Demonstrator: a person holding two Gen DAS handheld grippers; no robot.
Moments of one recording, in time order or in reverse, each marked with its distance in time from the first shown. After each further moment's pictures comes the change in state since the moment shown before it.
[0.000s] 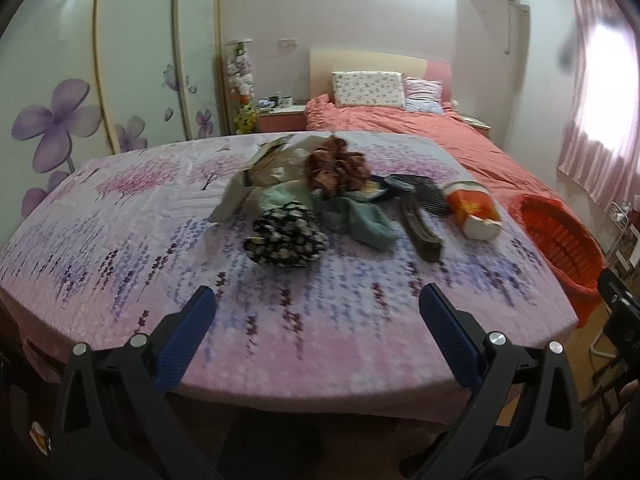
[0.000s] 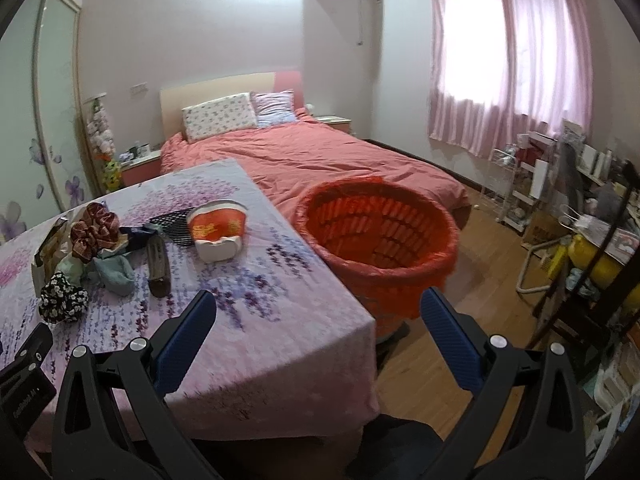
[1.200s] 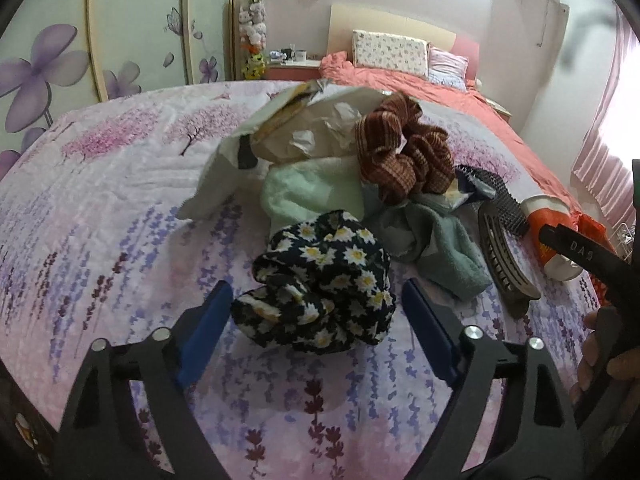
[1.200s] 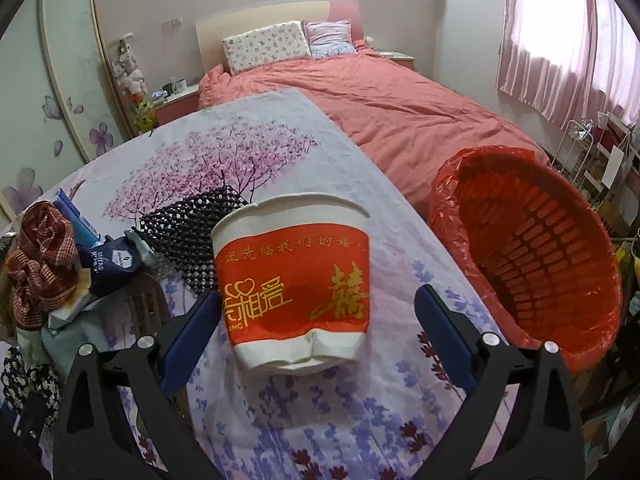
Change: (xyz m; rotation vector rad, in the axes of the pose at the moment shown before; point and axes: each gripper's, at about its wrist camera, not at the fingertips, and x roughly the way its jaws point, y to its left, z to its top) left arm 0.134 0.034 0.037 -0.099 0.178 -0.031; right arm 0.160 0.072 0.044 -0.056 0.282 0.168
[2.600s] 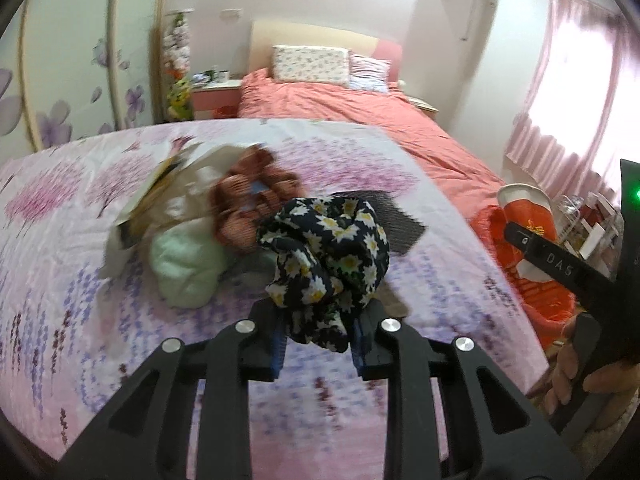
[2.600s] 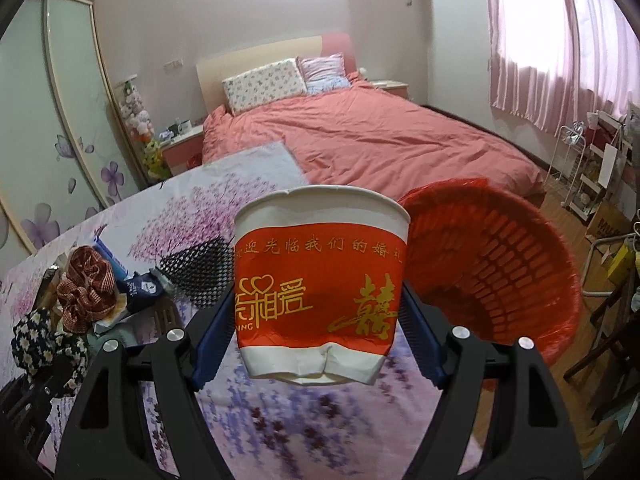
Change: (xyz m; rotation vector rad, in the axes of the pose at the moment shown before) left arm -0.045 -0.069 0.024 0.154 -0.058 -0.250; right arm -0.059 -0.049 0.012 0.048 -0.150 0.038
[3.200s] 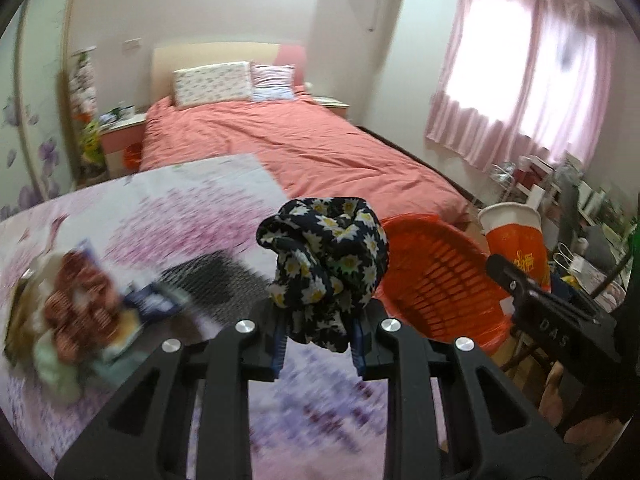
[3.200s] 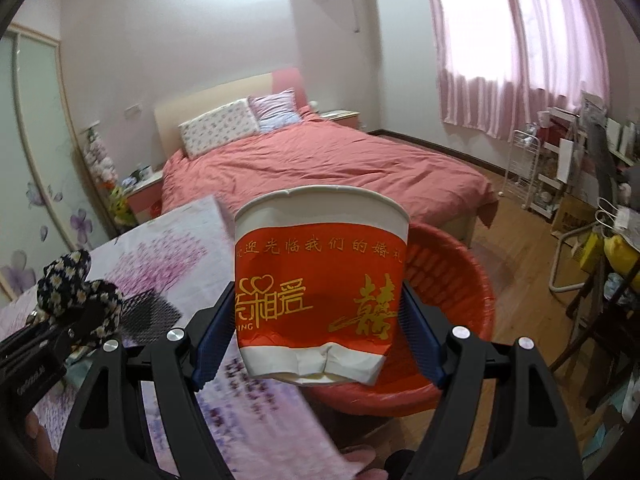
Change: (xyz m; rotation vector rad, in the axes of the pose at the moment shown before) left arm 0.040 -0.137 0.057 0.208 -0.022 -0.247; right arm -0.025 -0.074 0.011 0.103 -0.121 -0.121
